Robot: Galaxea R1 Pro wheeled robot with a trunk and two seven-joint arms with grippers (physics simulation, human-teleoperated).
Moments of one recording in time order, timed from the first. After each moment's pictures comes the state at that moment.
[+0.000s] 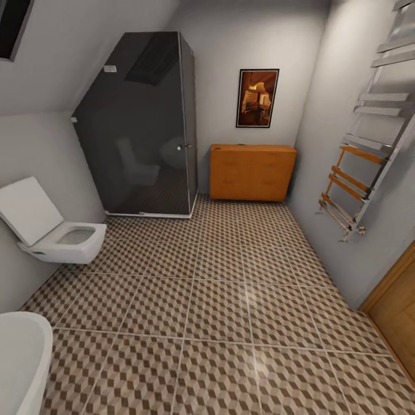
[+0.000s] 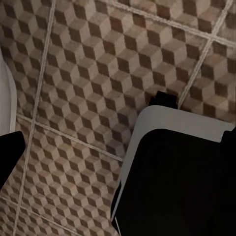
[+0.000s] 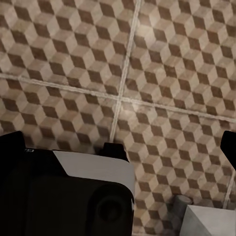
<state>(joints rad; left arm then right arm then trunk) -0.37 0.02 -0.25 0.05 0.49 0.02 0.23 -0.37 0.08 0.28 0.02 -0.12 -0.14 -0.17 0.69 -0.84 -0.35</state>
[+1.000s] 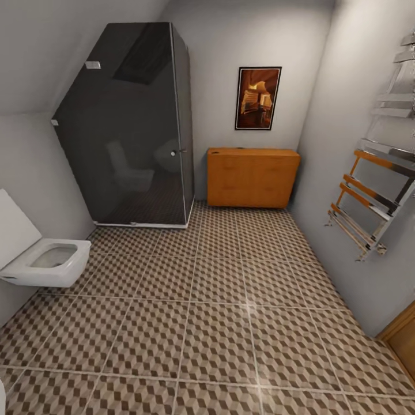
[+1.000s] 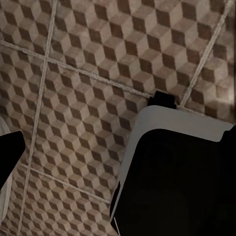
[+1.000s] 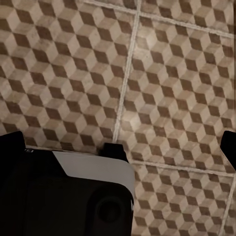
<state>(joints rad) -0.37 0.02 -0.25 0.05 0.48 0.02 0.22 -0.37 0.08 0.28 0.02 -0.12 -0.14 -0.17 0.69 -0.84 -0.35</state>
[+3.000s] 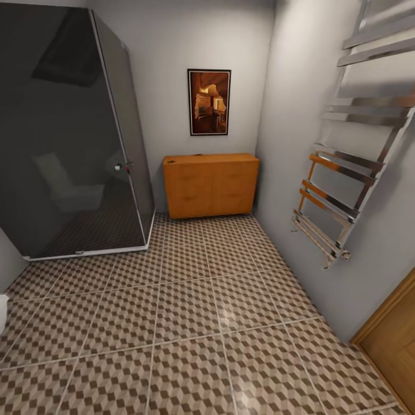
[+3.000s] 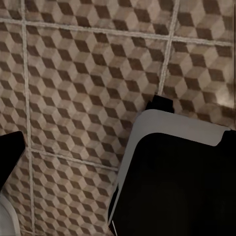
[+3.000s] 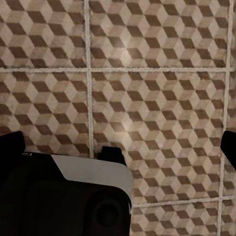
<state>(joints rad) -0.37 0.02 -0.25 0.05 0.49 0.02 0.22 -0.37 0.08 0.28 0.02 -0.11 -0.14 -0.17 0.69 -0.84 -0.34</state>
